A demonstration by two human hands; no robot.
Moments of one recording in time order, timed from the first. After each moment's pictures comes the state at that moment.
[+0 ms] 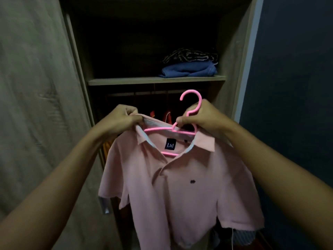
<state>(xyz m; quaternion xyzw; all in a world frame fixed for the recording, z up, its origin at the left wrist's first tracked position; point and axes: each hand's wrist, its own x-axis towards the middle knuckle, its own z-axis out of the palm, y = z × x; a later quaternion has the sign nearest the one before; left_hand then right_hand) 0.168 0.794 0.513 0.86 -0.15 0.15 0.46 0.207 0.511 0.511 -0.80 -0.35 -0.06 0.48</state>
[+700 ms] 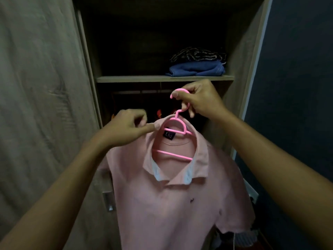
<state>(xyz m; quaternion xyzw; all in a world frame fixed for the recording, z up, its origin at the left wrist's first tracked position) 0.141 0.808 0.503 0.91 -0.23 0.22 0.25 0.207 0.558 0.544 -0.75 -0.36 -0.19 0.52</state>
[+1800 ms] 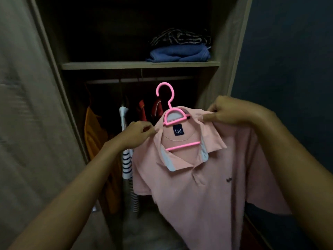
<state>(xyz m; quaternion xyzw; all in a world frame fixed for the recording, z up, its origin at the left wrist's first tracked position) 0.253 0.761 0.415 0.93 -0.21 0.09 0.27 0.203 0.451 0.523 -0.97 -0.20 -0.05 0.12</state>
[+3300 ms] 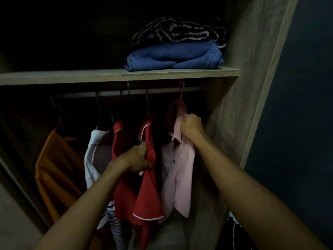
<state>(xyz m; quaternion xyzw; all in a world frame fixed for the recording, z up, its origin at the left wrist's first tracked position) 0.441 0.703 0.374 0.97 -0.04 -0.06 0.23 0.516 0.496 0.420 -0.89 0.00 -0.14 0.44</state>
